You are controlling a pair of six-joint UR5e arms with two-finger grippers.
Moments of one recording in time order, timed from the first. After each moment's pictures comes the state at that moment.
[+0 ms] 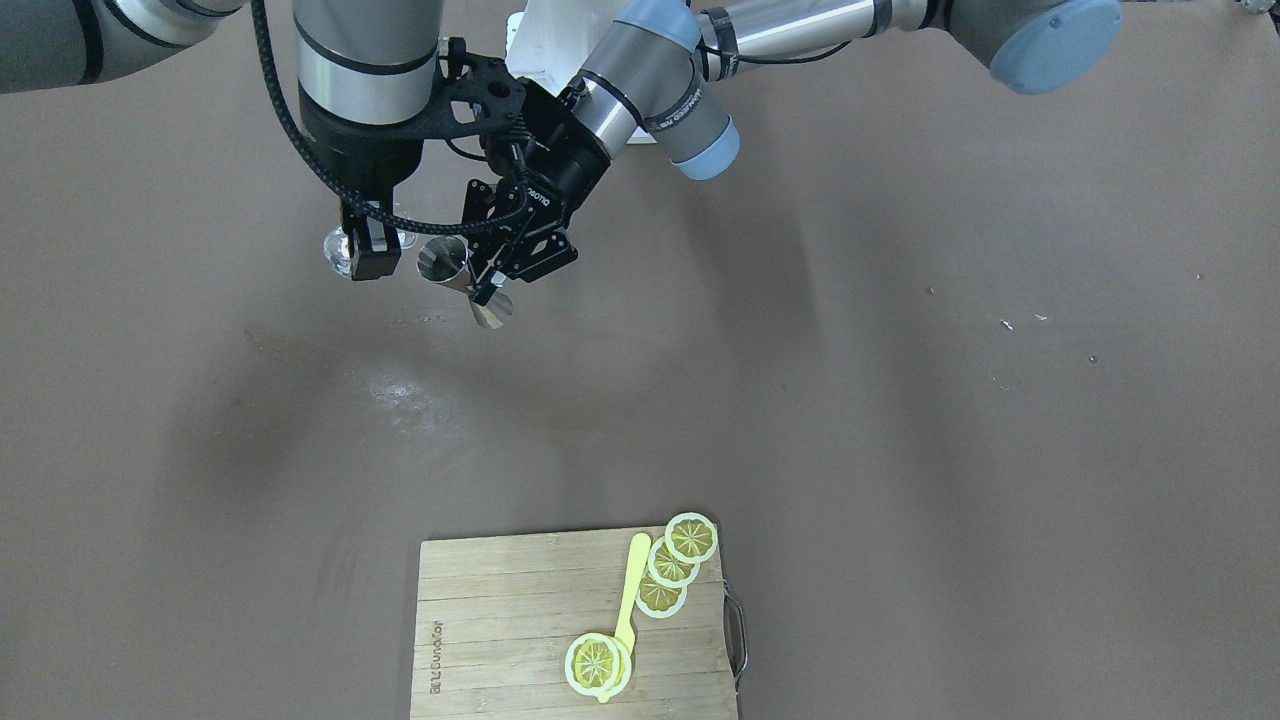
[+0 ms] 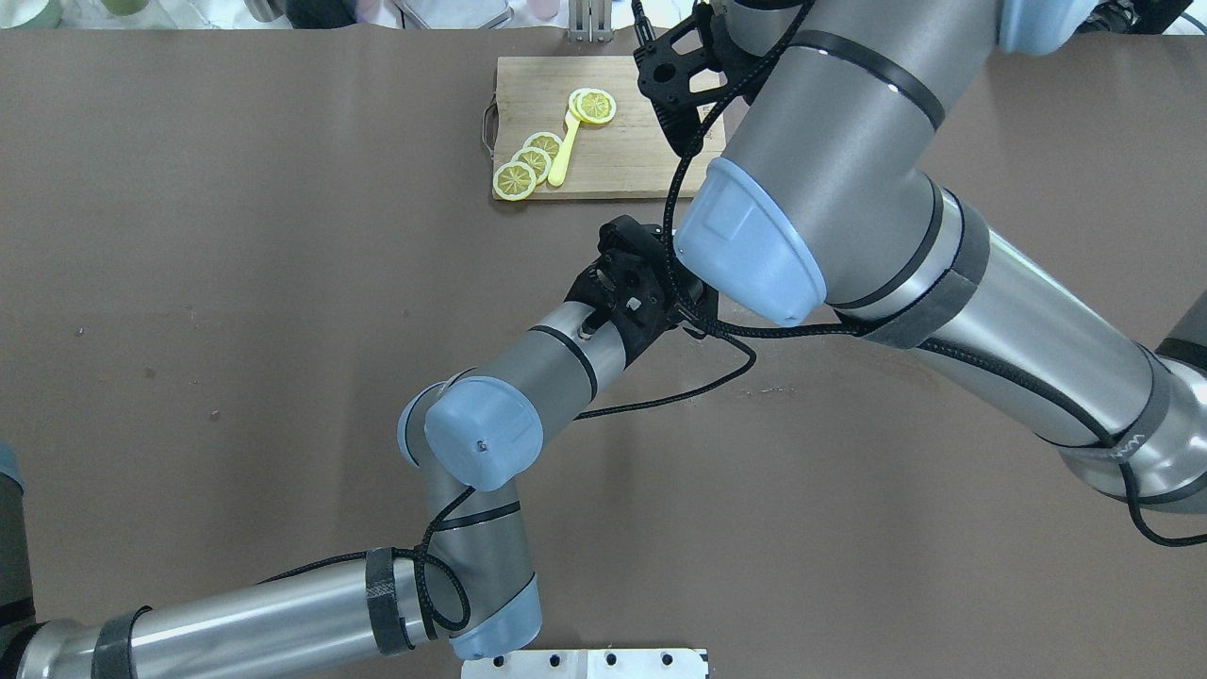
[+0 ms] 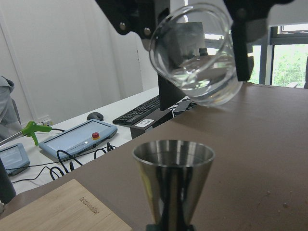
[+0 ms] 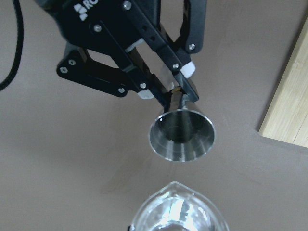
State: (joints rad) left arm -0.33 -2.39 -1.40 -2.70 -1.09 -0.35; right arm 0.81 -0.57 1.79 -2.47 1.88 -1.03
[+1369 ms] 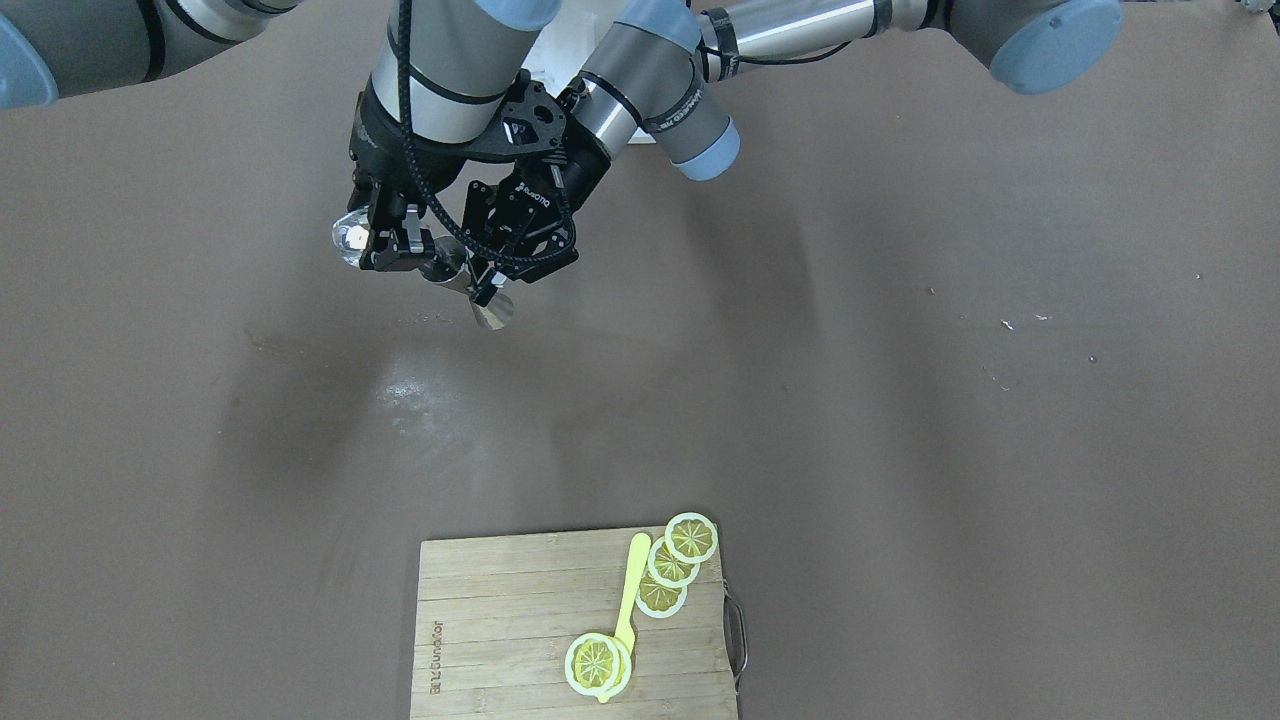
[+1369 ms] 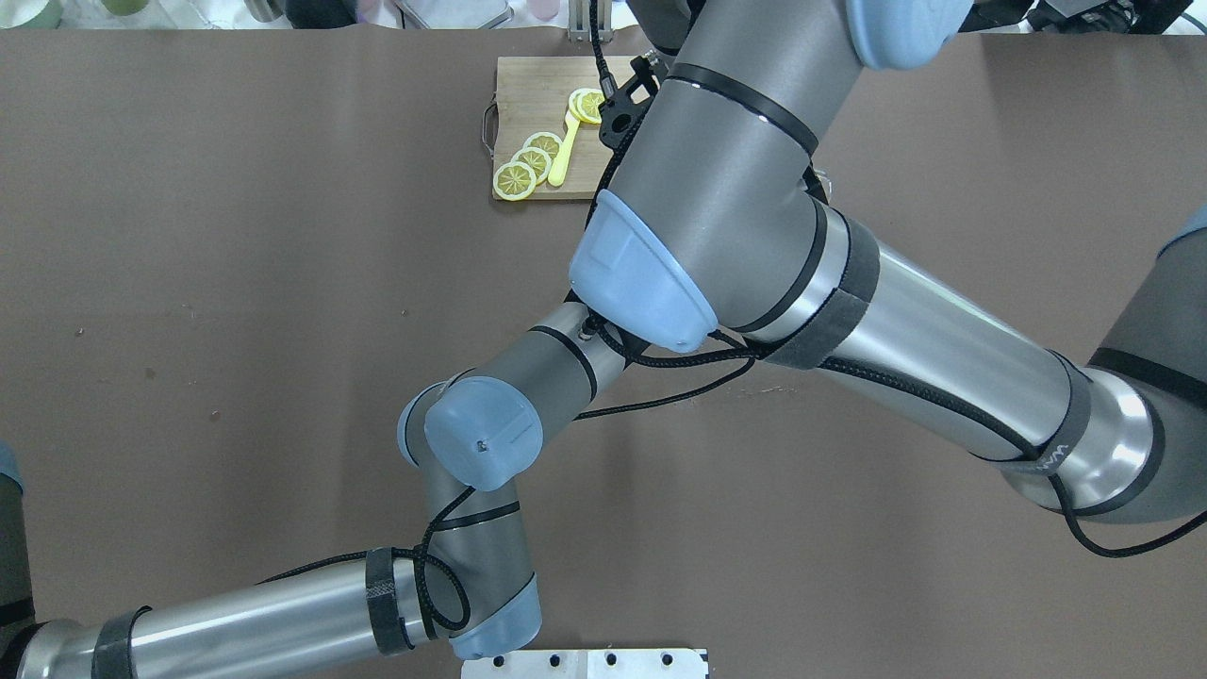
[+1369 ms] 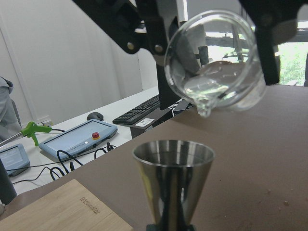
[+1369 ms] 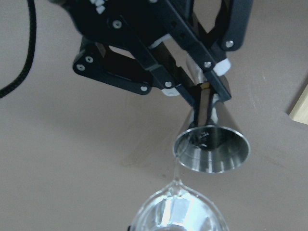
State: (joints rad) left arm -0.33 -2.39 -1.40 -2.70 -1.09 -0.34; right arm 0.74 -0.48 1.68 -2.61 1.76 -1.03
